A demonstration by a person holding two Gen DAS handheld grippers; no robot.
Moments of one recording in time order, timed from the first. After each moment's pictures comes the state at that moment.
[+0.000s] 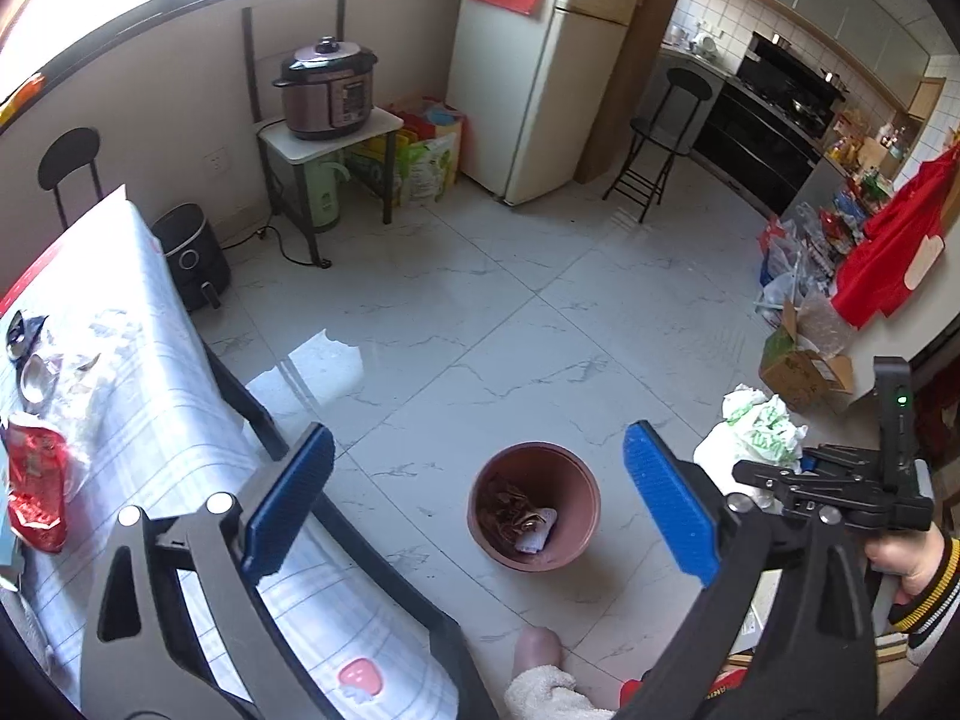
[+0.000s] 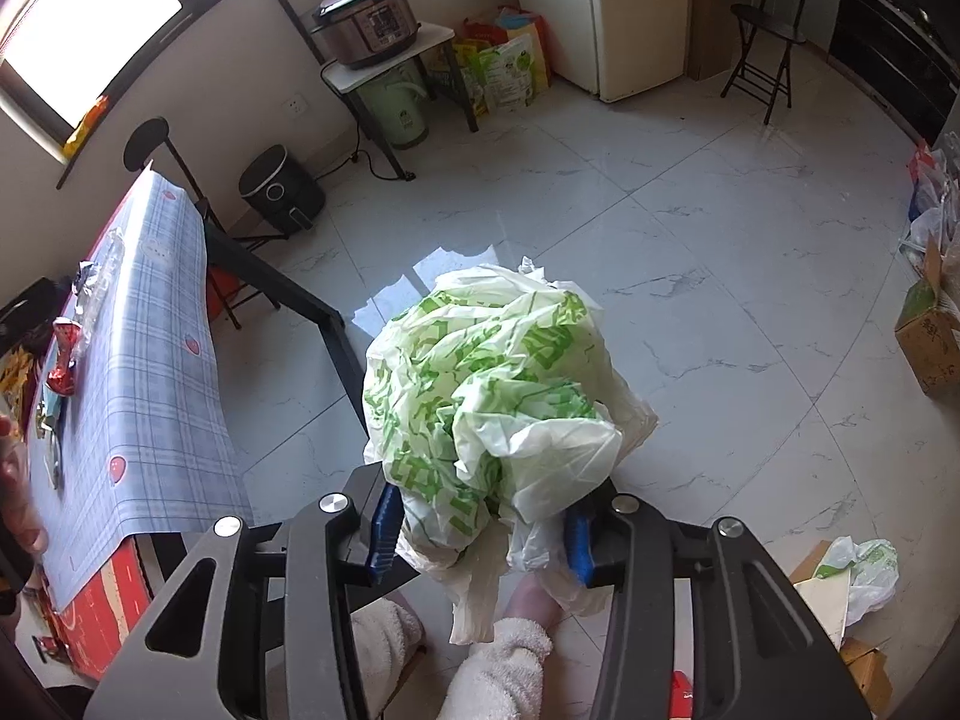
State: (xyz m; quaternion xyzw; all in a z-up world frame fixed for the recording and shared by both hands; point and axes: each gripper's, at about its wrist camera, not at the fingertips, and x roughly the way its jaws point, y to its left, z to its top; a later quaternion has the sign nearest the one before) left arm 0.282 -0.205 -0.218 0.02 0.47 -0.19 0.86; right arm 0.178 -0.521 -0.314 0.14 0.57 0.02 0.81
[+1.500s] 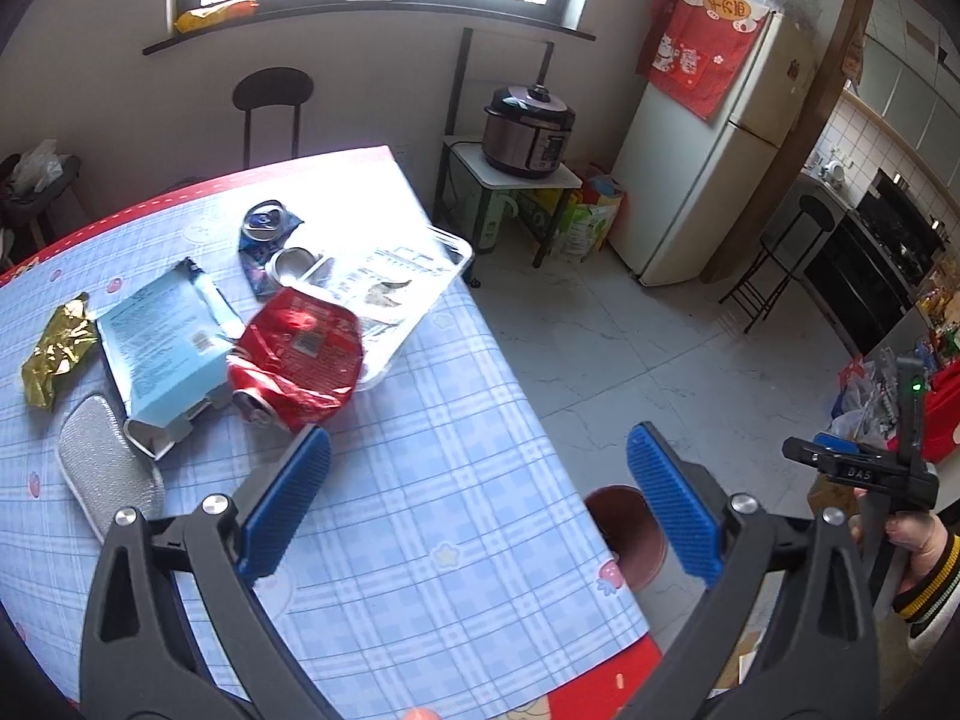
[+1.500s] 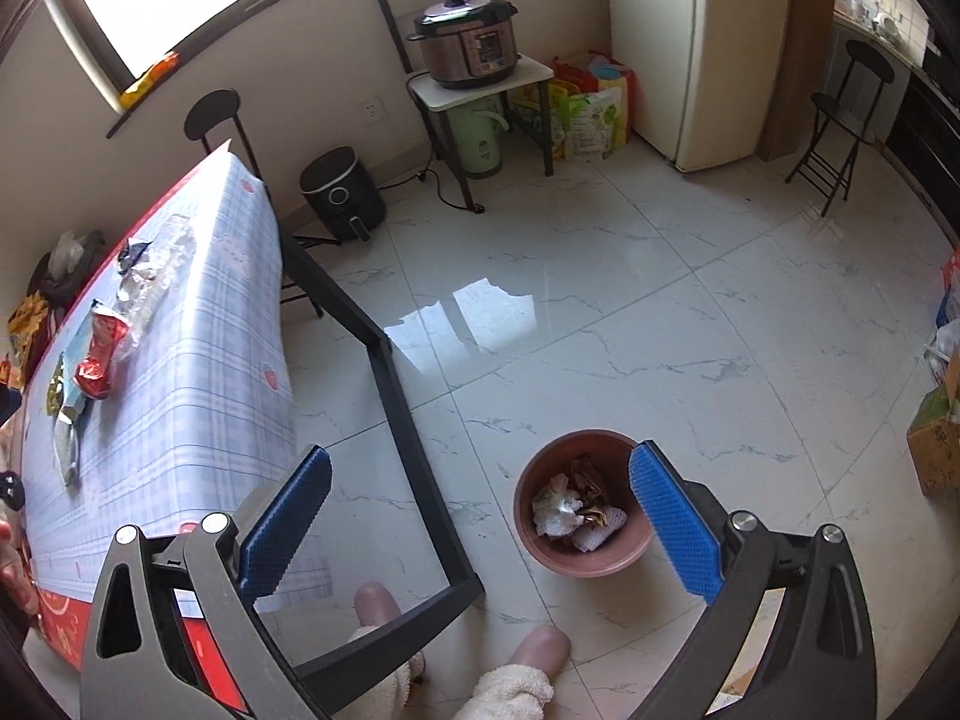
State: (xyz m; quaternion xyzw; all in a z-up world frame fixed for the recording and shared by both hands) left arm 0.213 -0.001 -0.177 -0.08 0.43 -0.02 0.90; right arm 0.236 -0.406 -0.256 0.07 0.53 0.08 0.84
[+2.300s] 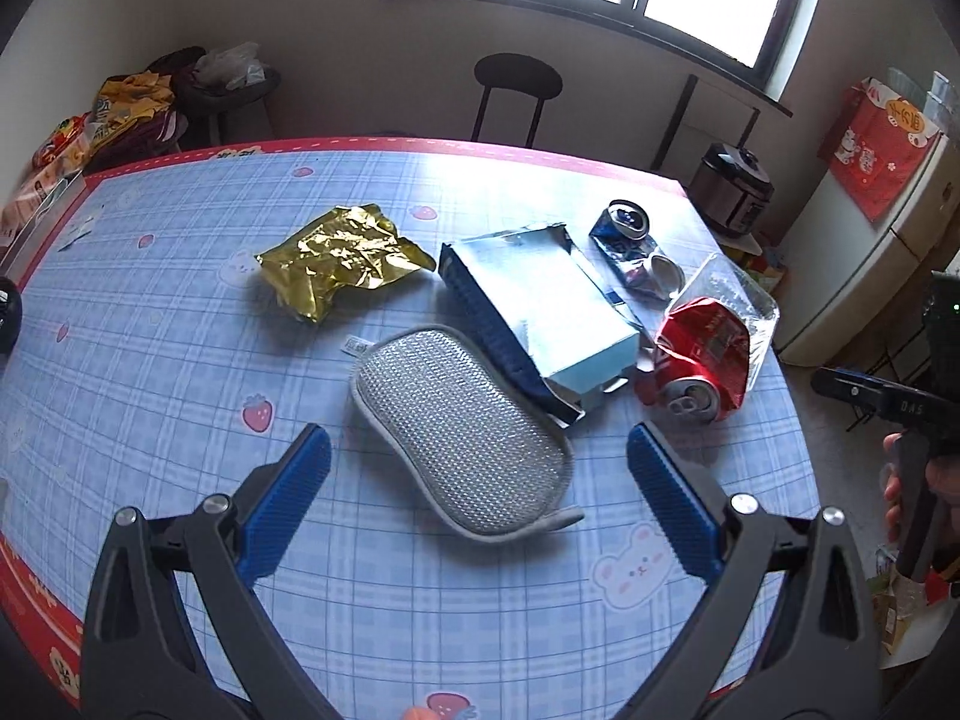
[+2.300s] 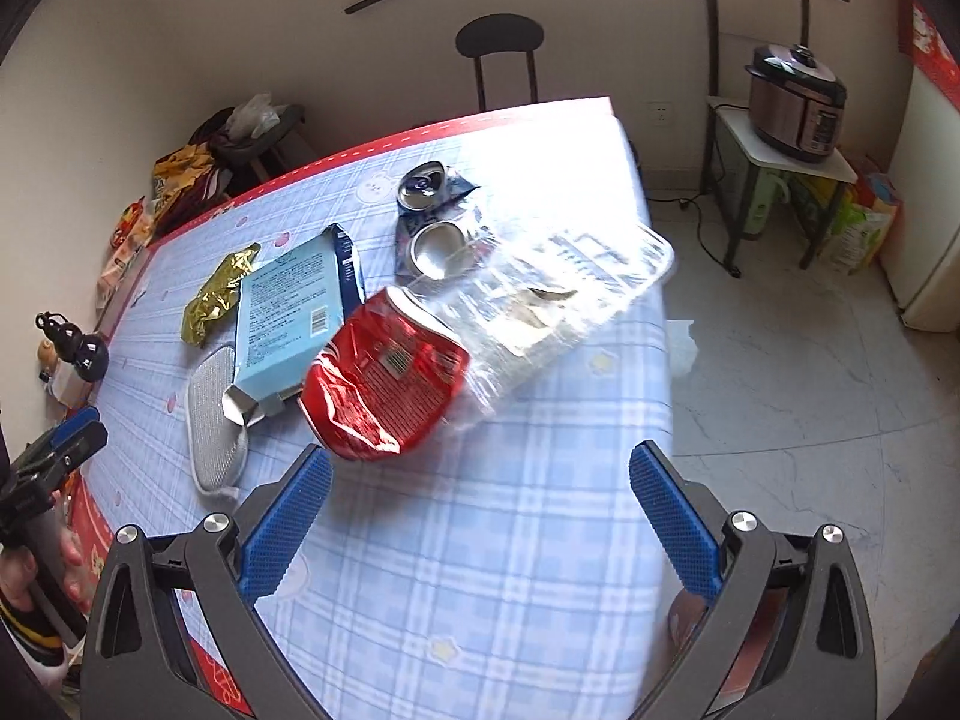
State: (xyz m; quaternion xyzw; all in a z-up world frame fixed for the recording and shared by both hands) left arm 0.136 0.236 -0.194 -0.15 0.43 0.16 0.87; right arm 0.302 -0.071 -0.225 -0.02 0.51 0.33 0.79
